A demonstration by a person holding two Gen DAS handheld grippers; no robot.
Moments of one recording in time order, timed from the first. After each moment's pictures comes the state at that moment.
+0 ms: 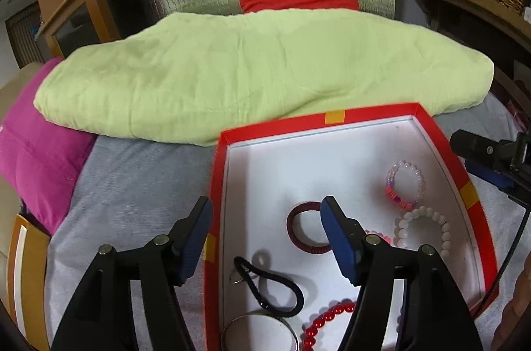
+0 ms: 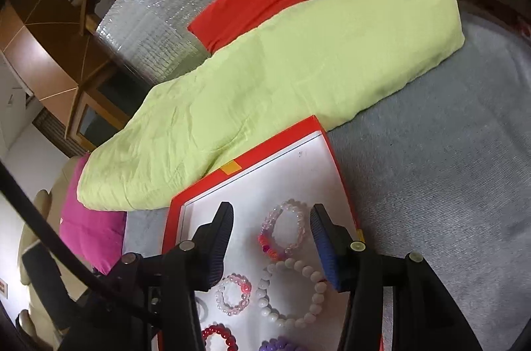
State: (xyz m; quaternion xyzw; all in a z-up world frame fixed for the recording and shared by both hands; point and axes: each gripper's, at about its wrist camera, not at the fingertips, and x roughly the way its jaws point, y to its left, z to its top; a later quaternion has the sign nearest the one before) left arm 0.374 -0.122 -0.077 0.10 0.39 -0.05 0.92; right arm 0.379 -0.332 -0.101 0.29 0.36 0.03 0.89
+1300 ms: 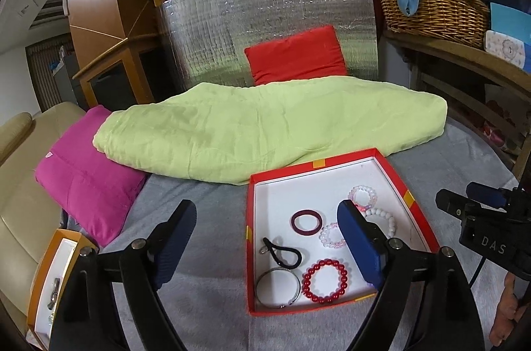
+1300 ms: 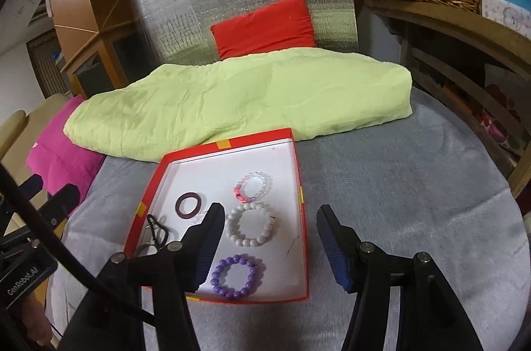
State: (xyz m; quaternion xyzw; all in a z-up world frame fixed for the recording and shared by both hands) left arm 0.248 -0.103 0.012 0.11 0.27 -0.05 0.96; right arm 0.256 -0.303 -0.036 0.10 0.33 -0.02 0.94
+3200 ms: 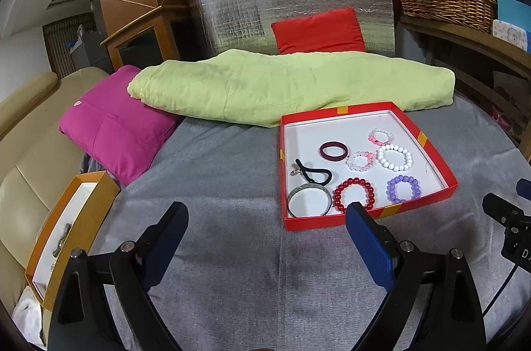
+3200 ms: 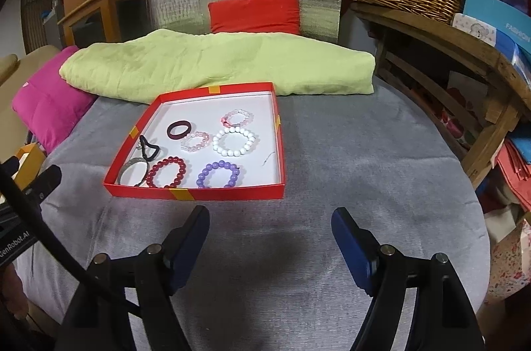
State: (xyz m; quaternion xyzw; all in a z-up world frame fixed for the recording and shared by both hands) left arm 0.170 -0.046 -0.040 0.09 0.29 -0.01 0.95; right arm 0.149 -0.265 -0.063 0.02 0.36 -0.07 0.93
